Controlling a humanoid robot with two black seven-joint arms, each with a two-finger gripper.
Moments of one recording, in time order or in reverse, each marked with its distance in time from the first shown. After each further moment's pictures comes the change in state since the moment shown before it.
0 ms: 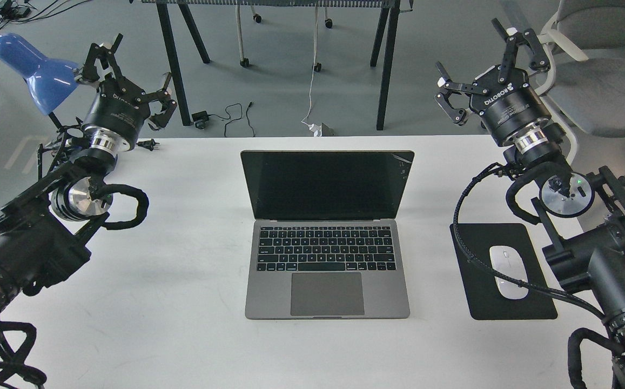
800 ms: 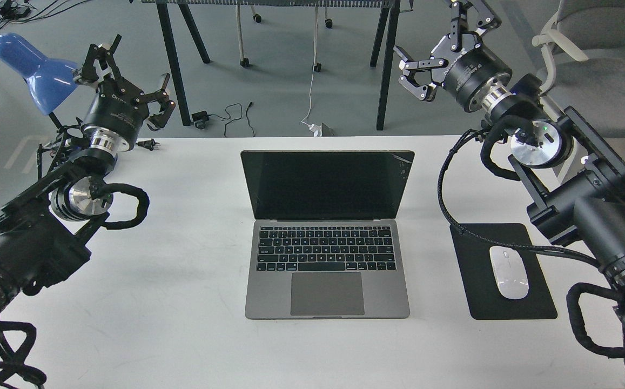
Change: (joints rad) left arm 0.000 0.000 -0.001 -0.001 0.000 0.020 0.000; right arm 0.291 -0.027 -0.327 -0.104 -0.057 -0.183 -0.027
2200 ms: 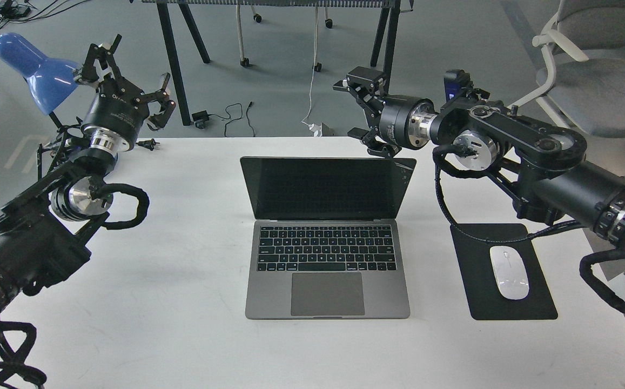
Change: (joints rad) left arm 0.000 0.000 0.000 0.000 0.000 -0.002 0.000; right arm 0.263 -0.011 -0.727 -0.089 -0.058 -0.002 -0.063
